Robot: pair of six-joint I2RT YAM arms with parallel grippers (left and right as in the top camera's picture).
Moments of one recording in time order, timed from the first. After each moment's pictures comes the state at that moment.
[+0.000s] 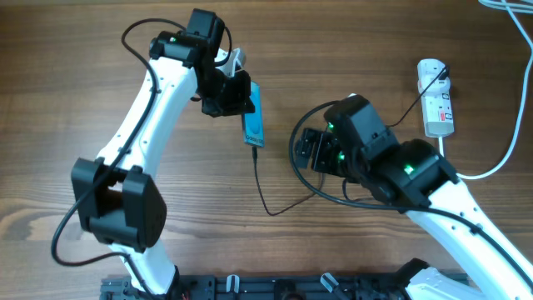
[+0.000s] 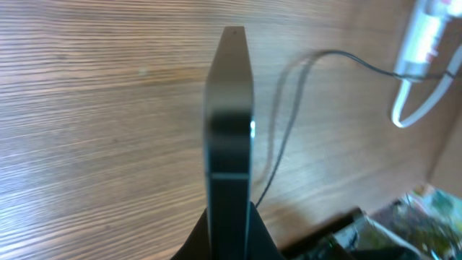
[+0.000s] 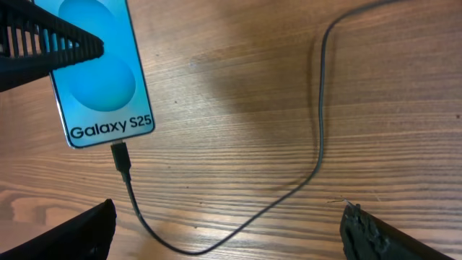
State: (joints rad) left arm -0.28 1.91 1.72 -1.20 0.47 -0.33; right arm 0.64 1.26 1.23 -1.01 0.00 0.81
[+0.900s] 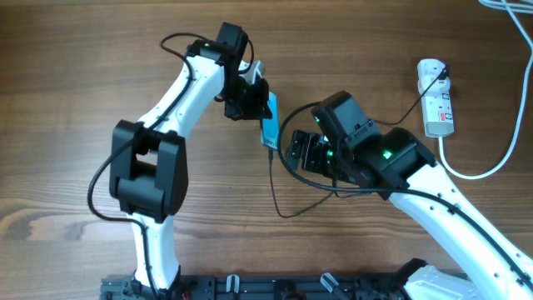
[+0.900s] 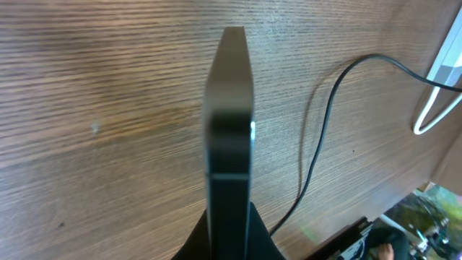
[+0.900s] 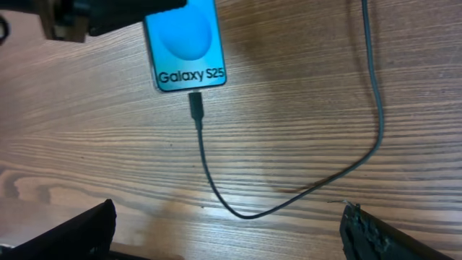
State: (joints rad) left arm -0.33 2.13 1.72 -1.04 0.55 -0.34; right arm 0.64 1.34 1.23 -1.01 -0.11 0.83
